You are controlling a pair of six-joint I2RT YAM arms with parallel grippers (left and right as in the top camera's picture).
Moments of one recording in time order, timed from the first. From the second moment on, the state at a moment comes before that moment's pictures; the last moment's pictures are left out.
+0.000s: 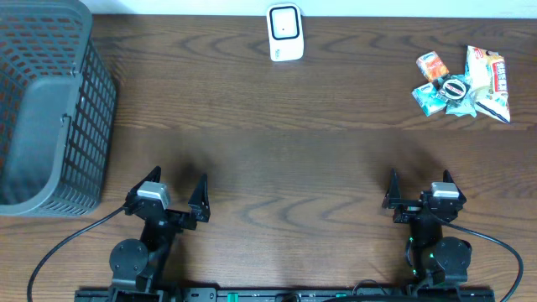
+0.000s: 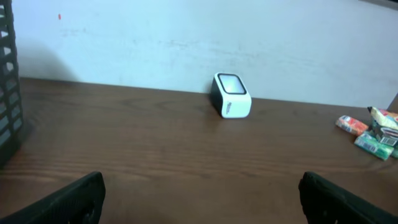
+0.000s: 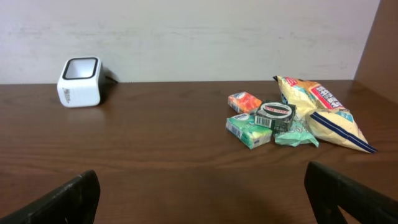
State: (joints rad) left arm -0.11 0.01 0.12 -0.16 0.13 -0.20; right arm 0.02 0.01 0.01 -0.07 0.06 -0.01
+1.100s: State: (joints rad) left arm -0.09 0.01 0.01 -0.10 0.04 -0.23; right arm 0.02 0.01 0.01 -0.07 0.06 -0.01
